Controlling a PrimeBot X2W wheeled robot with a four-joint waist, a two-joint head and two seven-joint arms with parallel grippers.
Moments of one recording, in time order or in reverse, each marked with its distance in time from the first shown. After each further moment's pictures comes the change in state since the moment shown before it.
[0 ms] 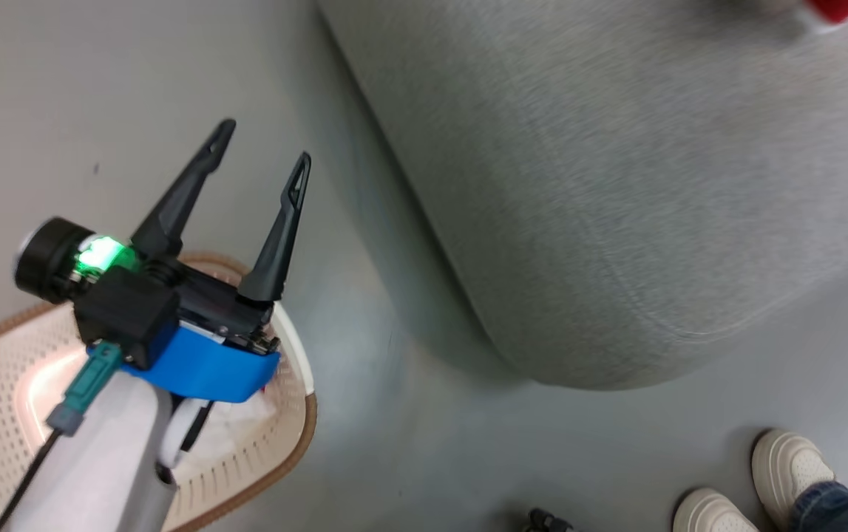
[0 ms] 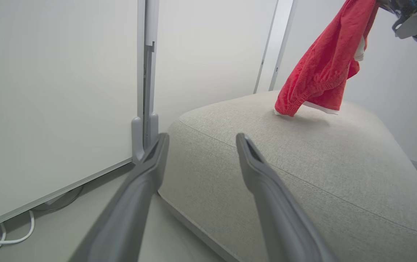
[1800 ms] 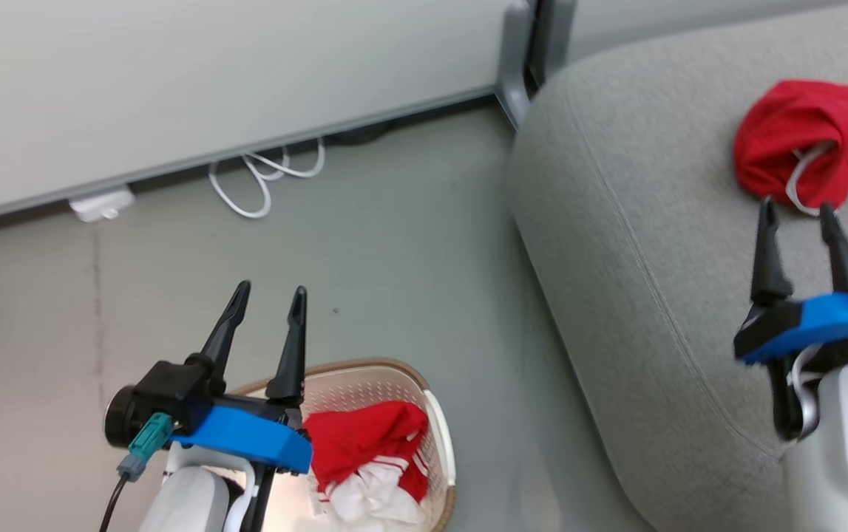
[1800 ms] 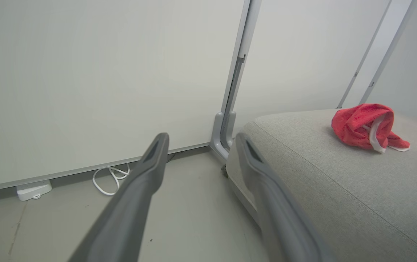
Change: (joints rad) left arm 0.194 -0.221 0.116 0.309 -0.078 -0.003 -0.057; right arm 0.609 0.145 -0.040 -0.115 -0.448 0.000 -0.003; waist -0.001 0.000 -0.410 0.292
